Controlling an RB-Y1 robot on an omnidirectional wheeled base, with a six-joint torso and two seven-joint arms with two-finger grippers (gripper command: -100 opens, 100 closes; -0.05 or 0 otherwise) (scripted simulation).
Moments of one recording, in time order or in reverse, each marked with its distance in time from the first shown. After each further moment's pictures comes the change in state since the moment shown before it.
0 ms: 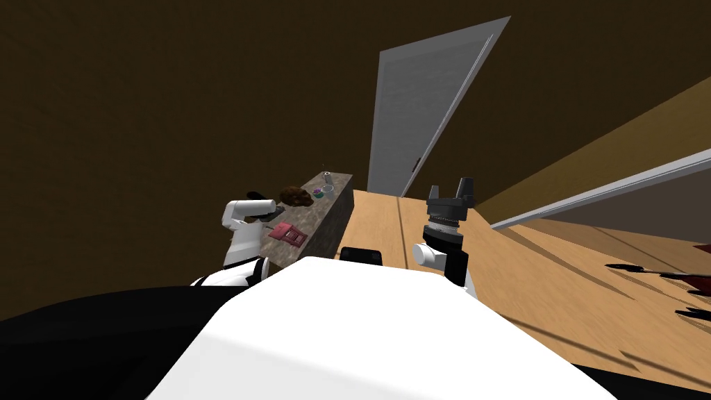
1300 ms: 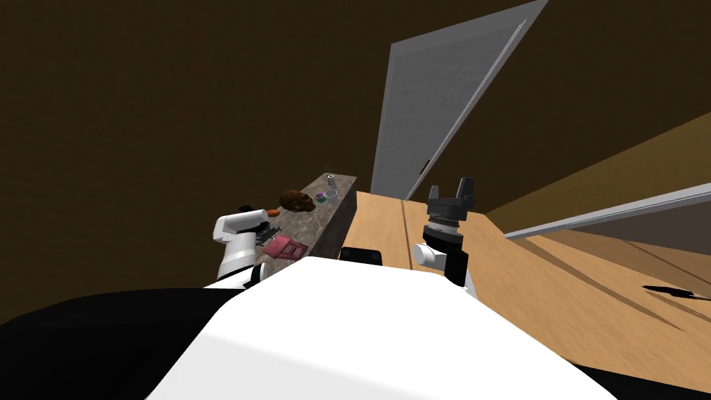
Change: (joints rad) left arm 0.069 -0.045 0.139 0.159 0.037 0.213 -0.054; right arm 0.000 0.000 0.000 0.000 0.000 0.000 0.000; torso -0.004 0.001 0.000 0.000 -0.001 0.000
